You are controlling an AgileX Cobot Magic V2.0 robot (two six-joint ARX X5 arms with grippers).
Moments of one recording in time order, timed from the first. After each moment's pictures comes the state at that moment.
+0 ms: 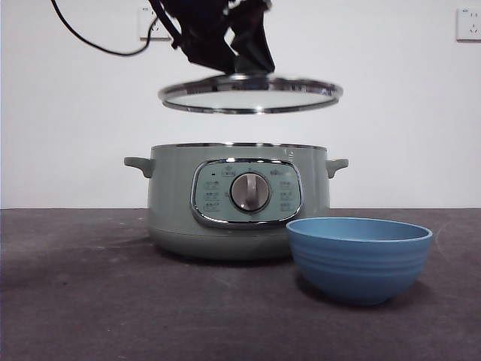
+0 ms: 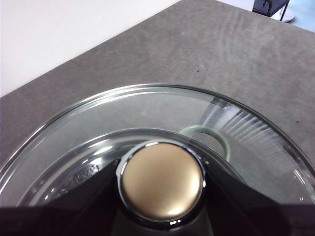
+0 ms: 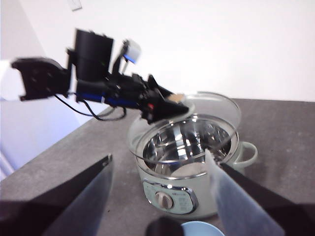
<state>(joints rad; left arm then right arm) -0.57 1.76 1.56 -0.25 0.16 0.13 0.60 0.40 0.92 -0.61 -0.02 0.18</state>
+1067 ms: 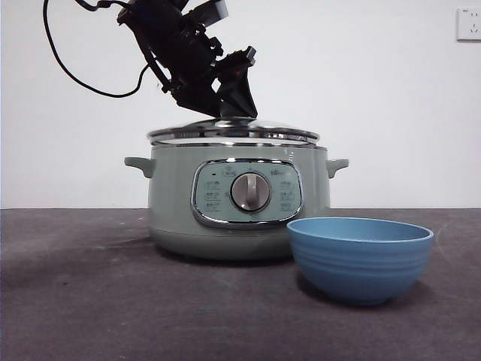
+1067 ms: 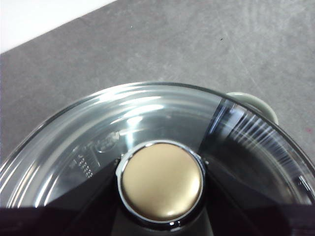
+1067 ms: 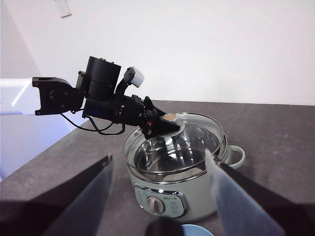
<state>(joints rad) -0.50 1.85 1.56 -0.25 0.21 0.13 0.60 0.41 0.95 -0.63 0.03 0.18</state>
